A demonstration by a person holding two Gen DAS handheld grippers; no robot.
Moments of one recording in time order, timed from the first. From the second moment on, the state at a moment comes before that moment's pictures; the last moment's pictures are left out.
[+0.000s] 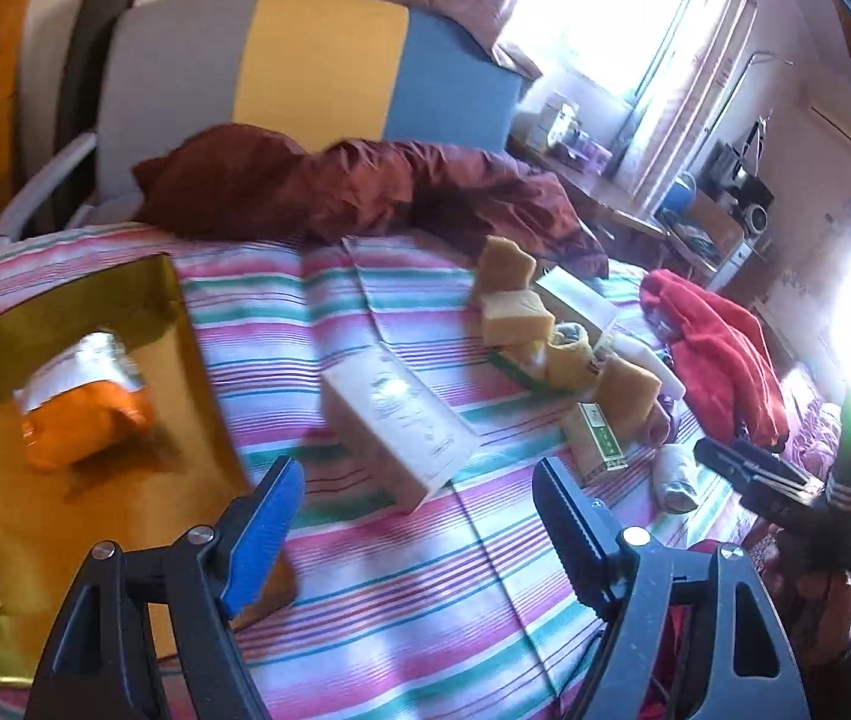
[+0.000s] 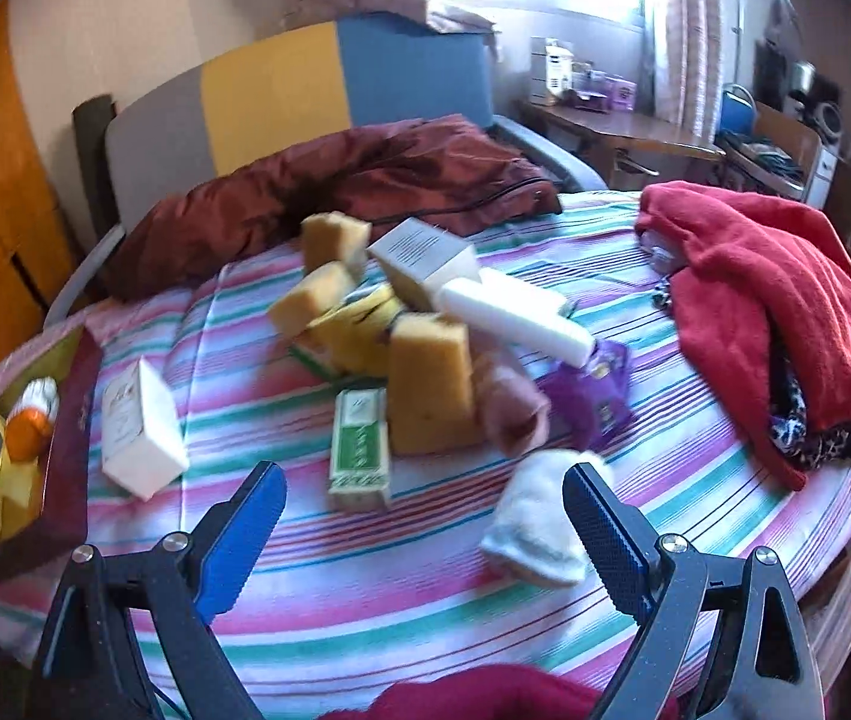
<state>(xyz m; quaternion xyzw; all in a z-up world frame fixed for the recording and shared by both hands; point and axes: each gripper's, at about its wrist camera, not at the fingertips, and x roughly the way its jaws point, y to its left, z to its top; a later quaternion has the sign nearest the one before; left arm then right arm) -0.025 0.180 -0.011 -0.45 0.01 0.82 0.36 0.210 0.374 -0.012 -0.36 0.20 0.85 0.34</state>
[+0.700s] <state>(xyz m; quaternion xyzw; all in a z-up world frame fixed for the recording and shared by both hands) -0.084 0.257 -0.067 -0.53 0.04 0.80 0.28 0.133 0.445 0.014 -0.40 0.05 0.87 0.29</state>
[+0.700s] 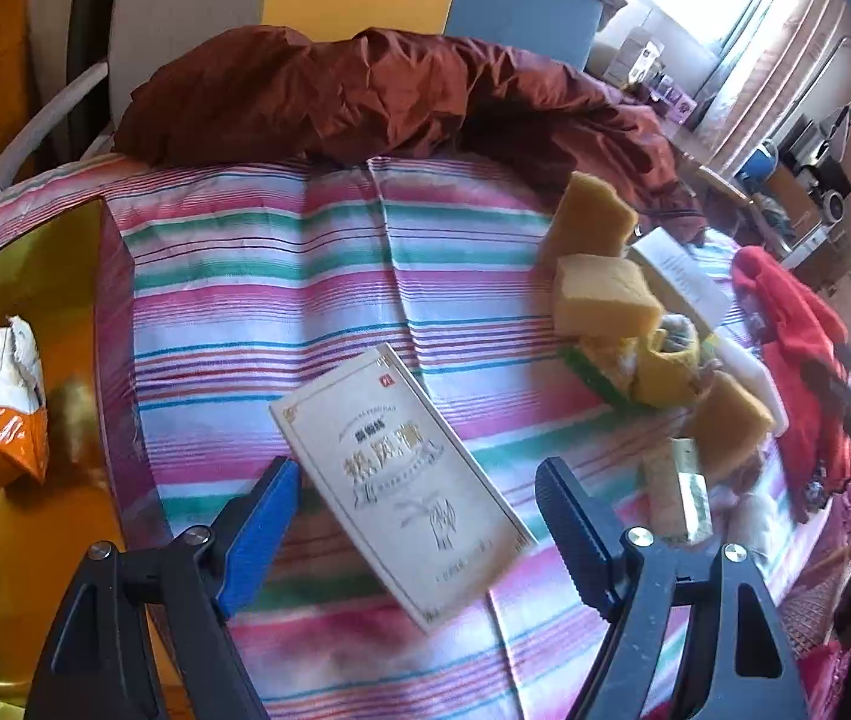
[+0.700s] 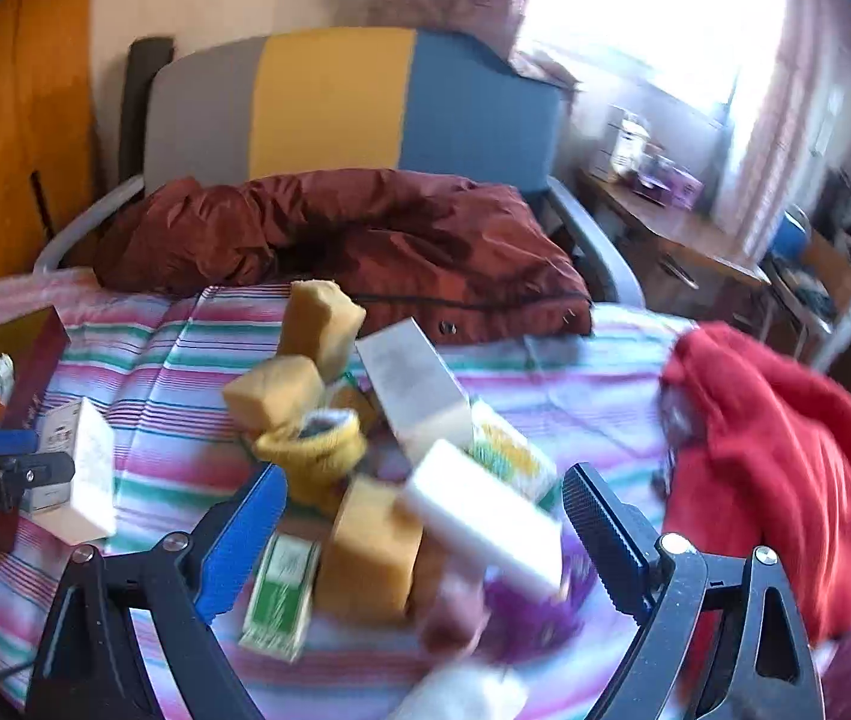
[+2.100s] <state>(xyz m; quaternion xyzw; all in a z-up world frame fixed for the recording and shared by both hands) -0.048 0.193 -0.014 -0.42 0.02 0.85 0.31 0.043 0.386 0.033 -0.40 0.04 0.90 0.19</state>
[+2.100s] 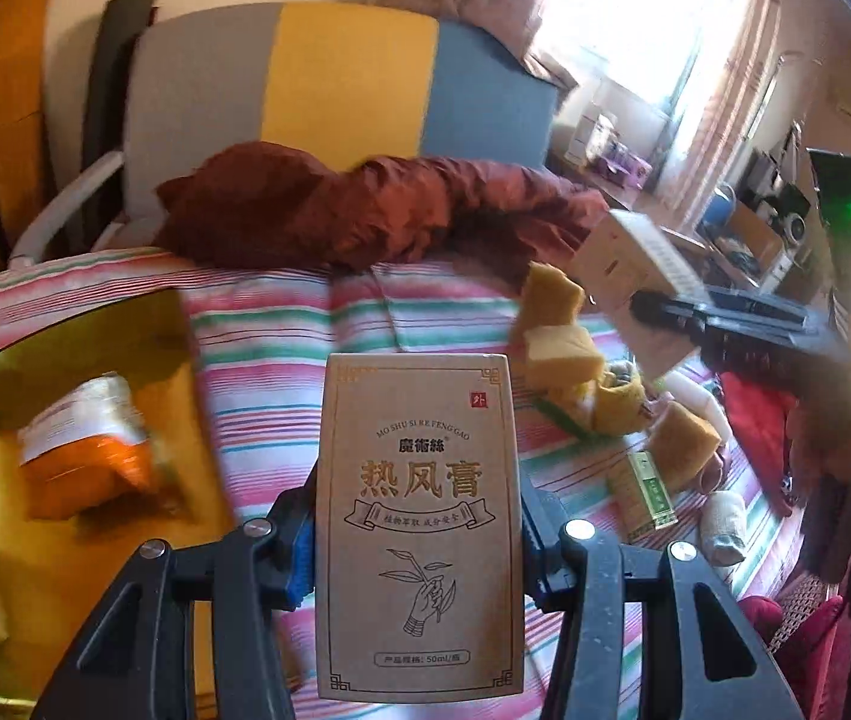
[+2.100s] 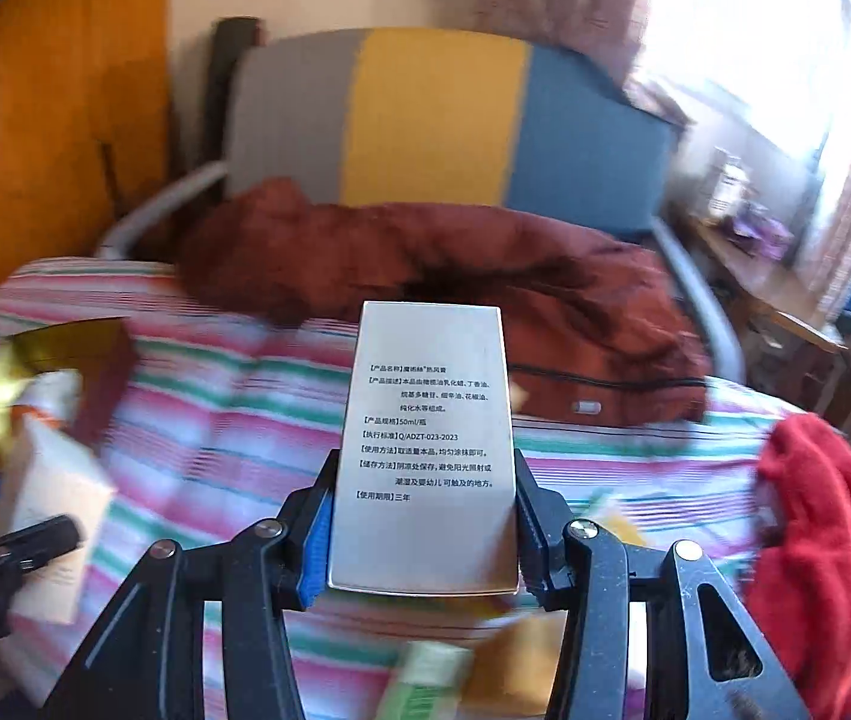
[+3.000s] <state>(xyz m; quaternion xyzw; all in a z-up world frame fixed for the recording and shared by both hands) -0.151 -0.063 -0.026 -0.42 -0.05 0.90 0.07 -0.117 0.136 -0.003 -0.43 0.19 0.88 -0.07</state>
